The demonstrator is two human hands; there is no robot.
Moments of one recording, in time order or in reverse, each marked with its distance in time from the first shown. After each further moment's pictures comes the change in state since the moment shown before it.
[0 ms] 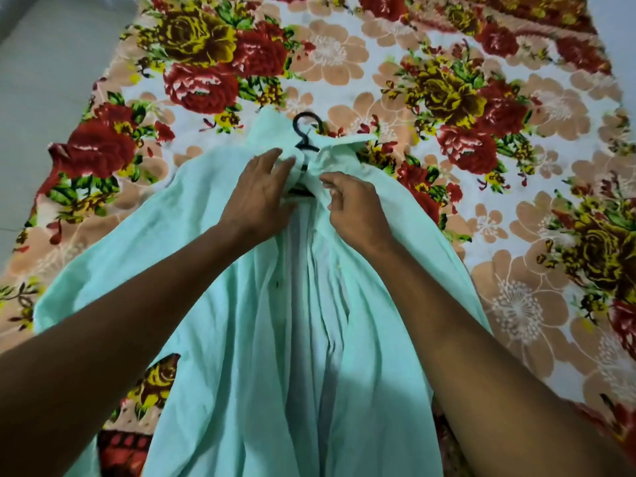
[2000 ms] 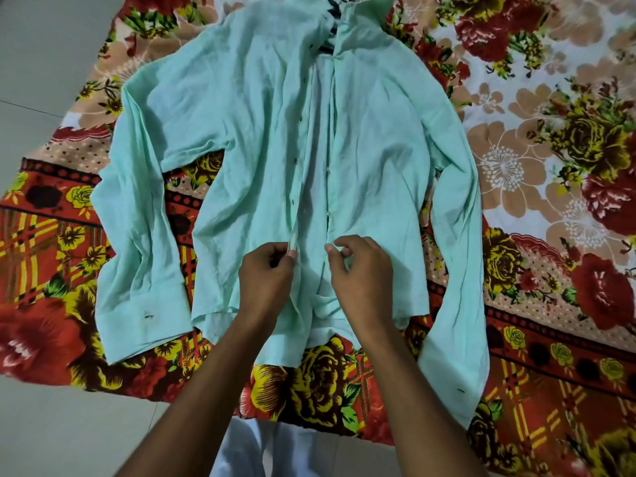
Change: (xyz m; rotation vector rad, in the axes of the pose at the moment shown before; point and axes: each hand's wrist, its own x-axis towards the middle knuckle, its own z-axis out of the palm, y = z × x) left_hand -0.396 0.154 0.025 -0.945 0.142 -0.964; right_hand -0.401 -0.025 0.028 -0.074 0.096 0.176
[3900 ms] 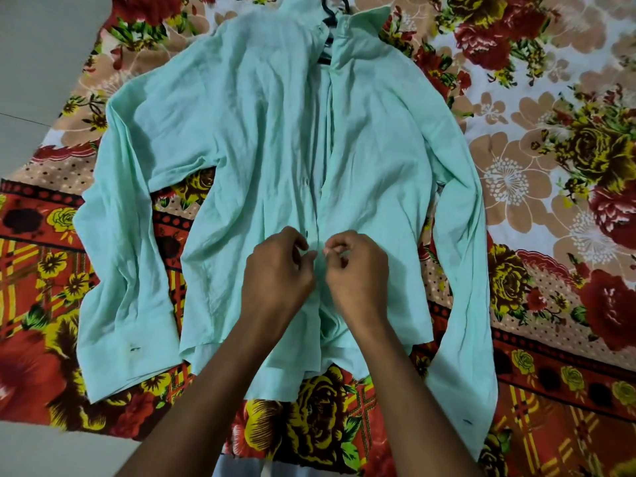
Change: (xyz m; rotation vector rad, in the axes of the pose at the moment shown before) left_hand 0.028 0.033 0.017 0.537 0.034 0.511; right_hand 0.040 -0.013 0.009 0.134 -0.019 0.083
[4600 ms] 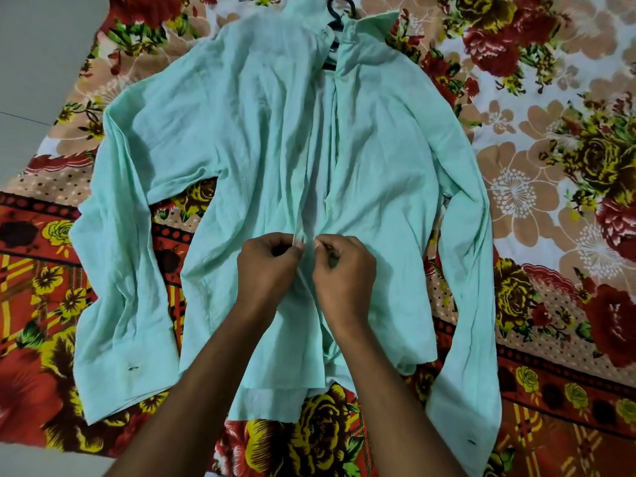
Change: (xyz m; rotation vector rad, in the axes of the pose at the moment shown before) left_hand 0.035 -0.010 -0.003 -0.523 -0.087 -0.426; right_hand 0.016 -0.014 0.032 0.078 0.147 -0.019
